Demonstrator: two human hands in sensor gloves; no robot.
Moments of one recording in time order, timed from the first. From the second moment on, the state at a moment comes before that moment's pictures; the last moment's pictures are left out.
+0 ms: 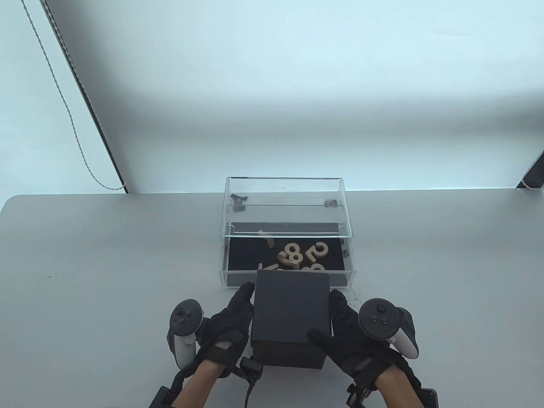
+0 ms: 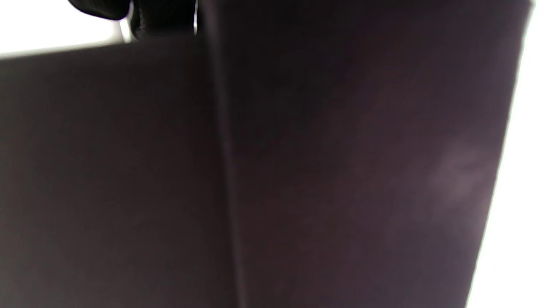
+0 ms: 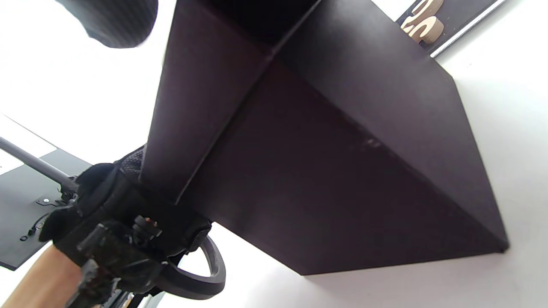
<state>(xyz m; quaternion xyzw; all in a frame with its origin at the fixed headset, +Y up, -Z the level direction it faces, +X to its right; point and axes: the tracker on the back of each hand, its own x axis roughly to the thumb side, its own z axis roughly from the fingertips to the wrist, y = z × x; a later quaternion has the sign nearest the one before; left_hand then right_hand) -0.146 -0.749 -0.301 -0.06 -0.02 0.67 0.74 0.163 -0.711 -0.281 0.18 0.16 0.87 0.43</state>
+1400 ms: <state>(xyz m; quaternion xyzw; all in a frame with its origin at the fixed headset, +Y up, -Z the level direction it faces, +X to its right) -0.111 -0.681 -0.258 -0.04 -0.18 0.26 0.95 0.175 -0.723 -0.288 0.15 0.16 0.86 0.46</state>
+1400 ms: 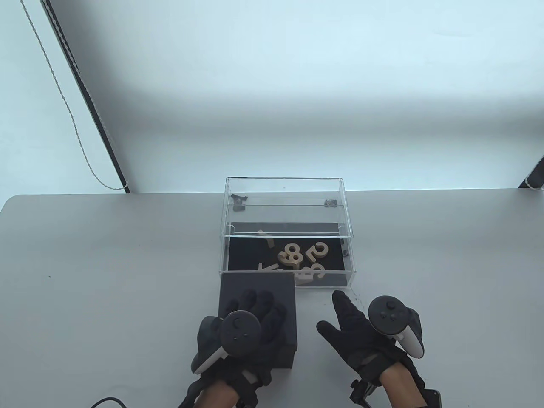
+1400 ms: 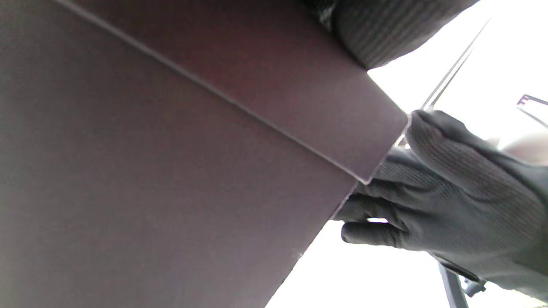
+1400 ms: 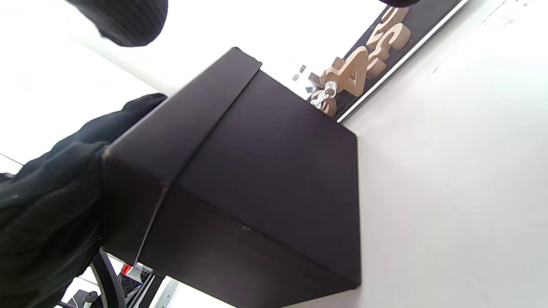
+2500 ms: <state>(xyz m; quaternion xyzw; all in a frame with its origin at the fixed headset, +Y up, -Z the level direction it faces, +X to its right) -0.271 -0.688 -0.325 0.04 -0.05 0.25 0.97 0.155 -0.749 -0.289 0.17 0.23 0.84 0.46</state>
